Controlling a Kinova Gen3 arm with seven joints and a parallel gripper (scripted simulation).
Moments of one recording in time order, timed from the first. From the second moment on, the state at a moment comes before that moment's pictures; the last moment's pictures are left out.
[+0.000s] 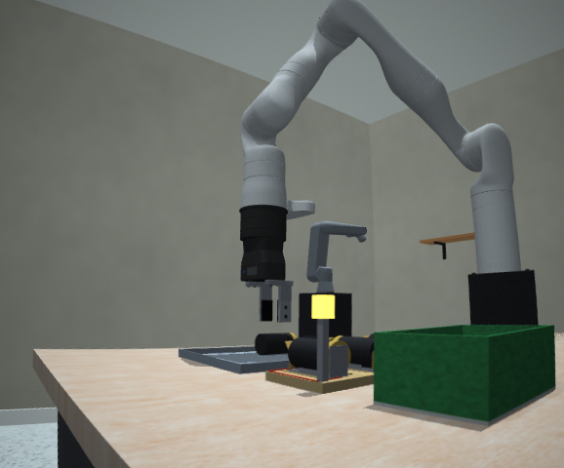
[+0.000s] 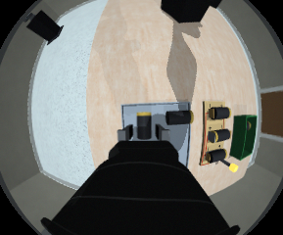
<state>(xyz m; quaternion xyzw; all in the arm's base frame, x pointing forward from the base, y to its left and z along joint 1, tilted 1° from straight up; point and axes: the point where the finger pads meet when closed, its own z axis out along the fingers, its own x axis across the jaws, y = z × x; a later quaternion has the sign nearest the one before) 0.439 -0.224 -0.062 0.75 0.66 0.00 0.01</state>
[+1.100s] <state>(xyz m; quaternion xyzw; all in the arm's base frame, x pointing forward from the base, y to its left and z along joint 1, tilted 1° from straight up) 0.432 -0.222 -0.064 0.75 0.66 -0.01 0.00</state>
